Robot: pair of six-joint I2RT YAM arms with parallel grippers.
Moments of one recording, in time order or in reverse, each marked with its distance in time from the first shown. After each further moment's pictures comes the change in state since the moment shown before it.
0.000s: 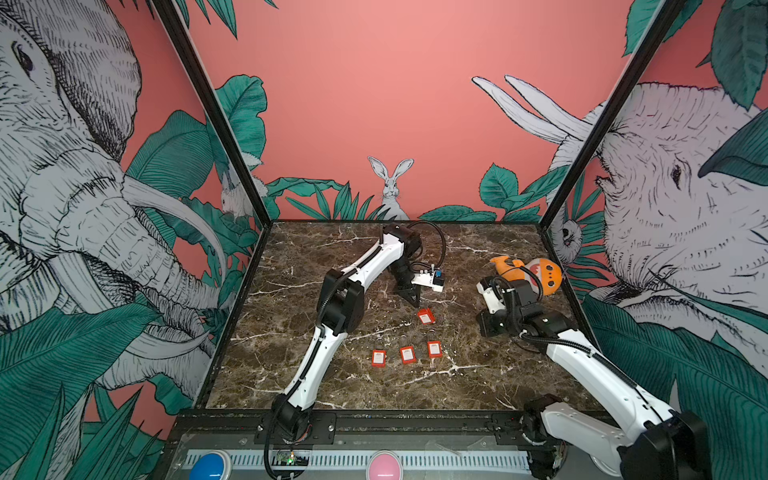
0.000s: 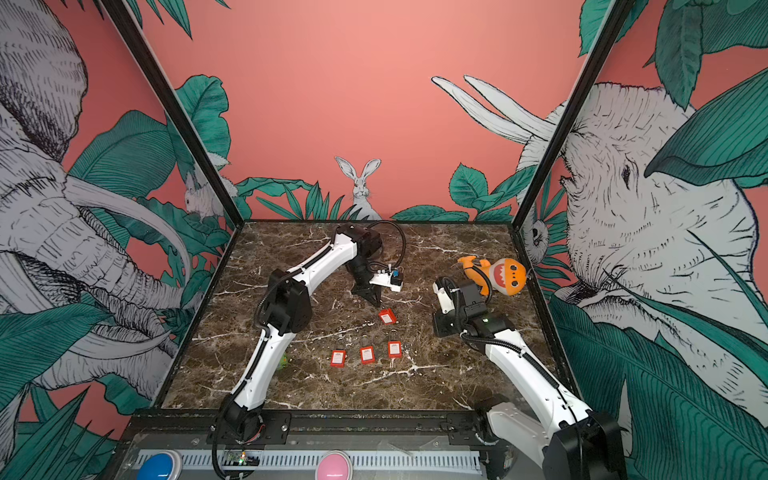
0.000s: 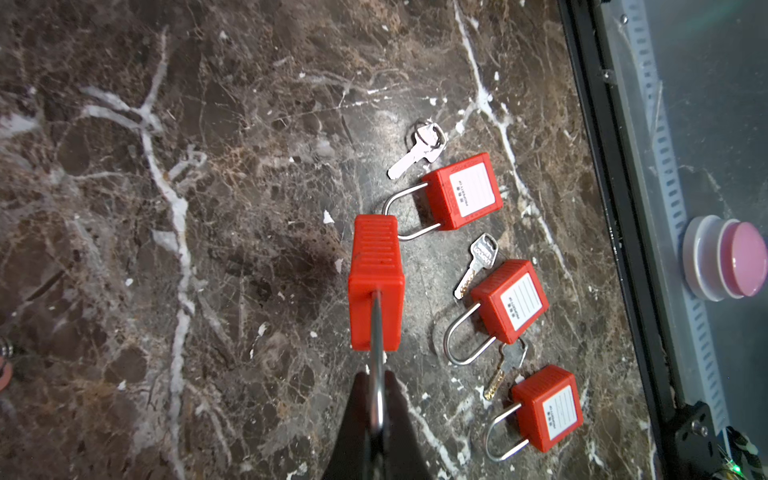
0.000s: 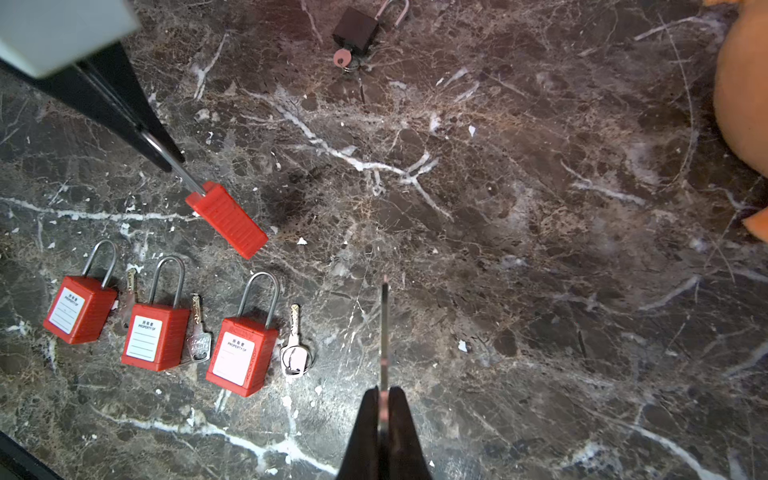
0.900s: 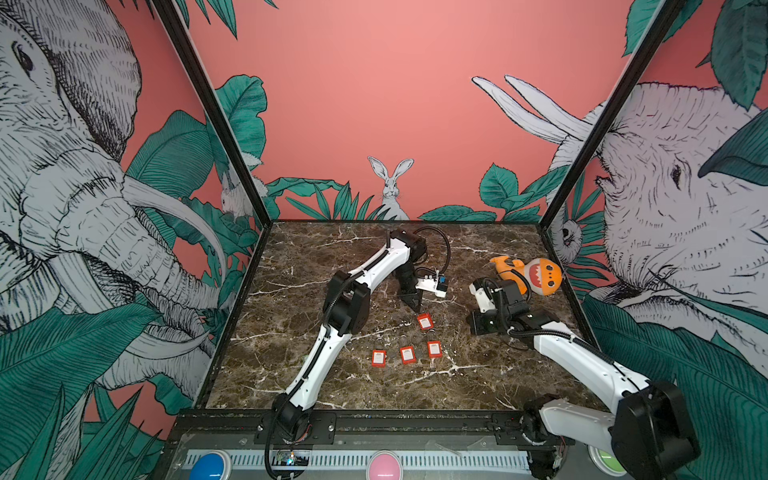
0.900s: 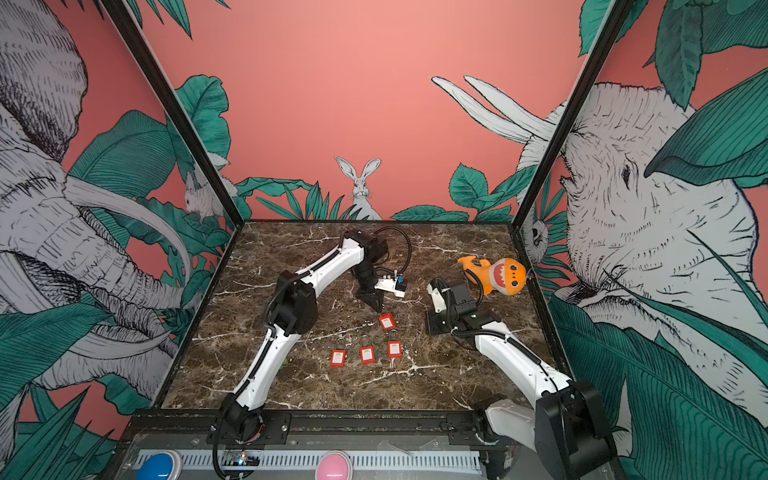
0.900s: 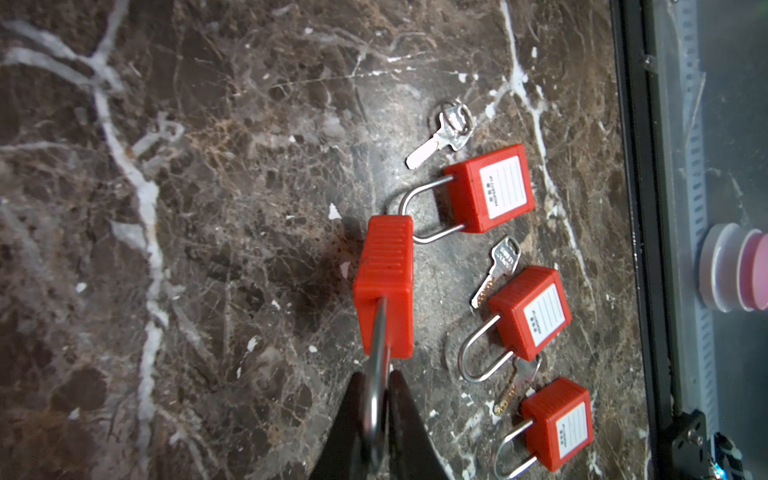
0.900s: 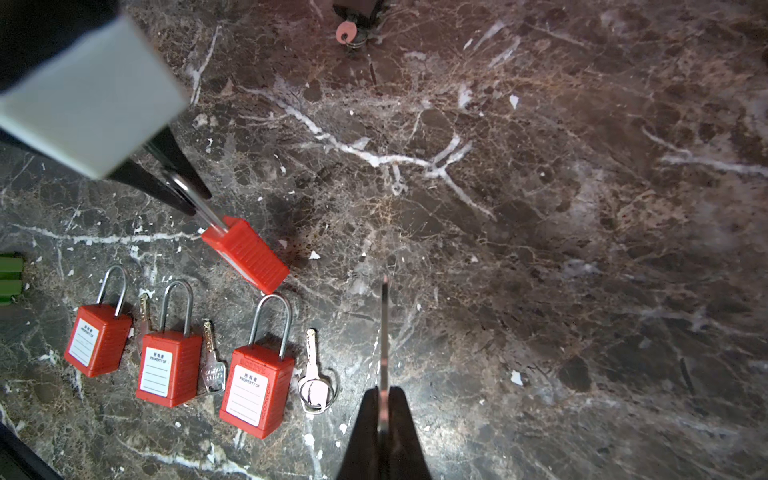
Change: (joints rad) left arm -0.027 0.051 0.019 0.022 -0.048 -0.079; right arm 0.023 0.129 -0.035 0.142 -0.053 0.109
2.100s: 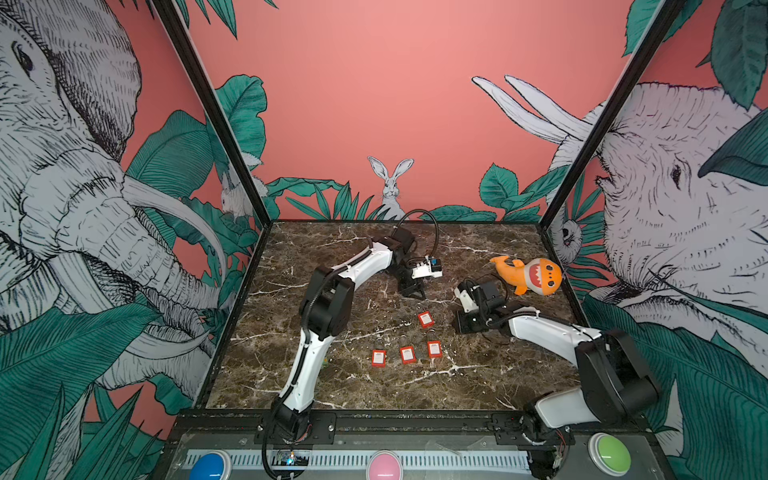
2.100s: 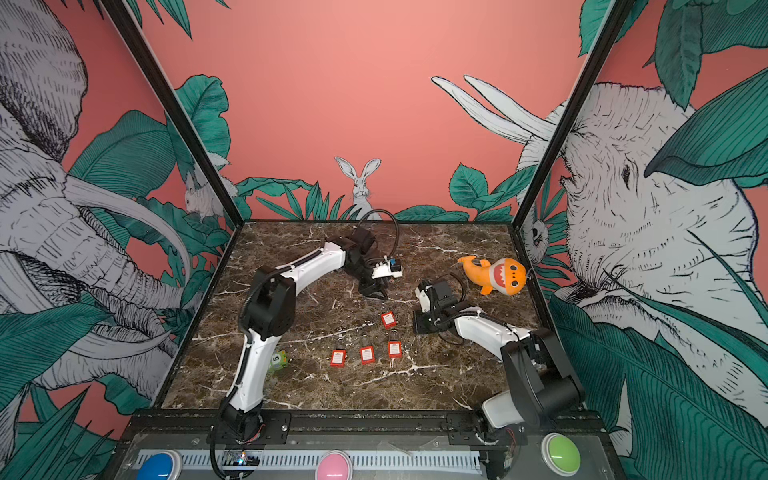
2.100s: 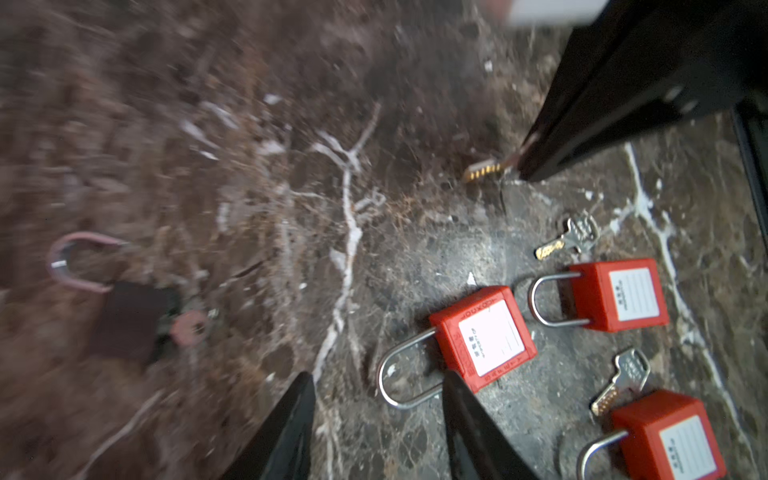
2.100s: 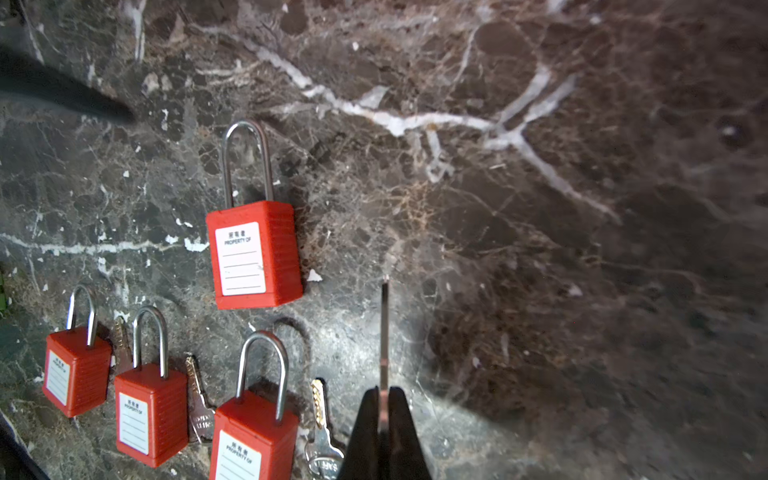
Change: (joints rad) left arm 0.096 -0.303 -0.517 0.725 0.134 -0.296; right arm 0.058 0.304 0.051 0.135 -0.063 0.090
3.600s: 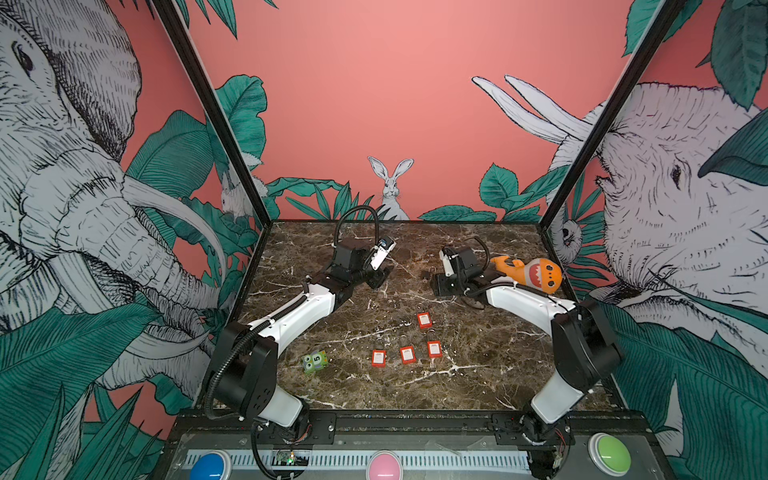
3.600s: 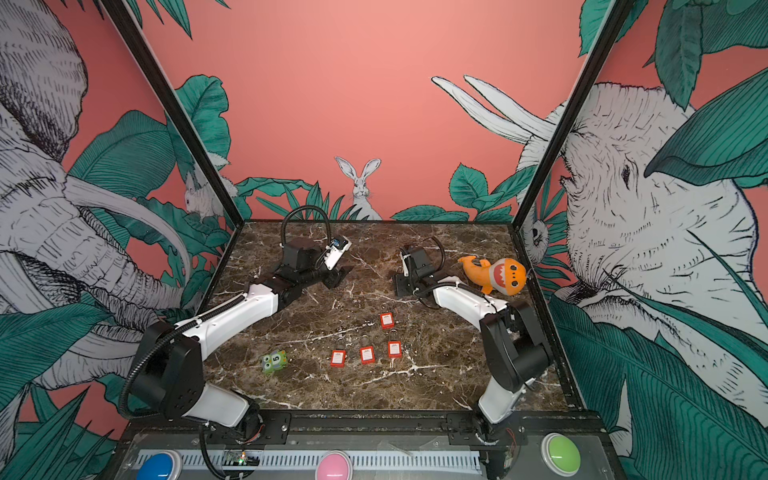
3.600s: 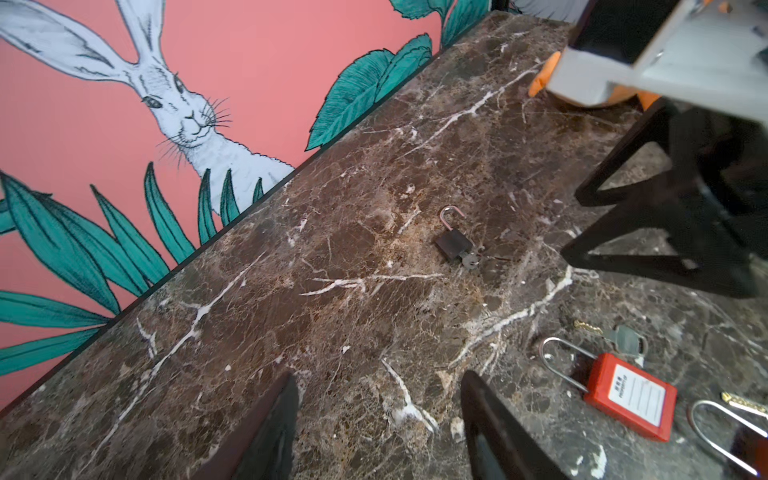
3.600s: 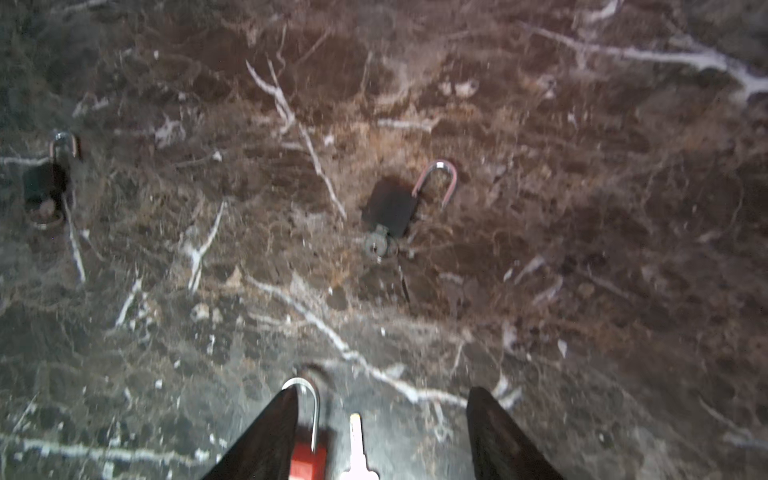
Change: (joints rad) left arm 0.087 -0.736 -0.858 0.877 -0.478 -0.573; right arm 0.071 0.248 0.428 0.016 0.277 0.018
